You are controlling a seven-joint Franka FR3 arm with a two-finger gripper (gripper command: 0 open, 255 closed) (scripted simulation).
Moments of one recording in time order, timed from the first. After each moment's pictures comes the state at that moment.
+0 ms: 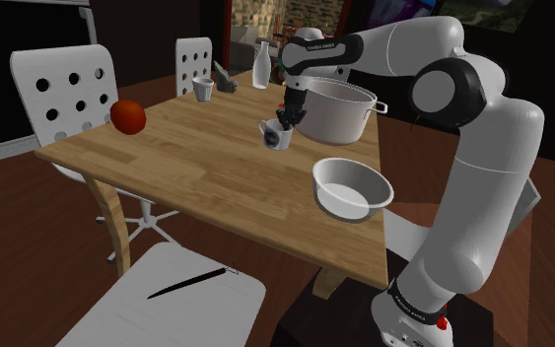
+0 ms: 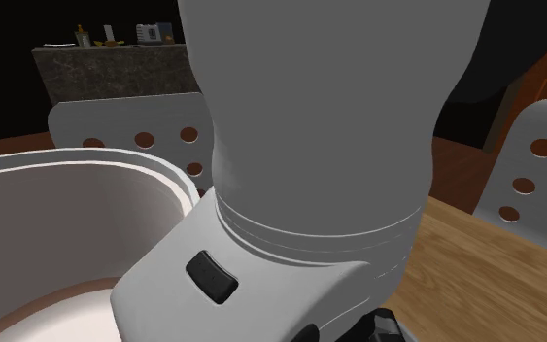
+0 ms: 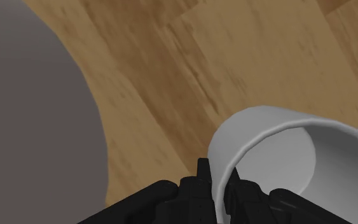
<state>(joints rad) -0.09 0.26 -0.23 -1.63 0.11 1.83 -0.10</state>
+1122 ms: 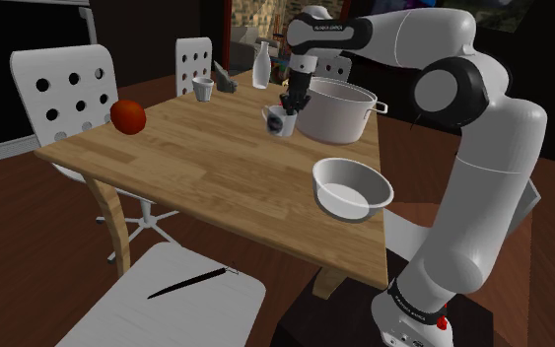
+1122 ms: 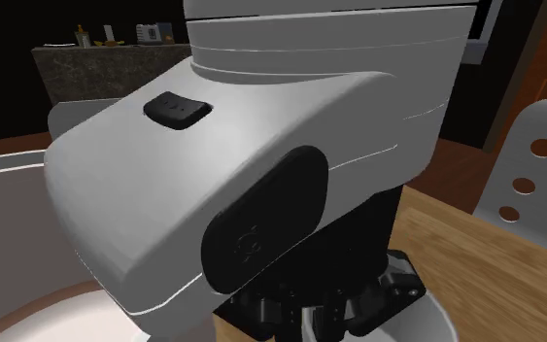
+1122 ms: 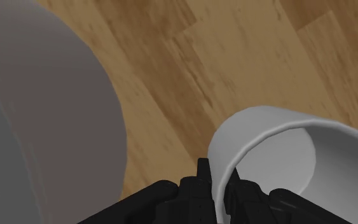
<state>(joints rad) -0.10 0.25 -0.24 -1.50 0.11 1.69 -0.10</state>
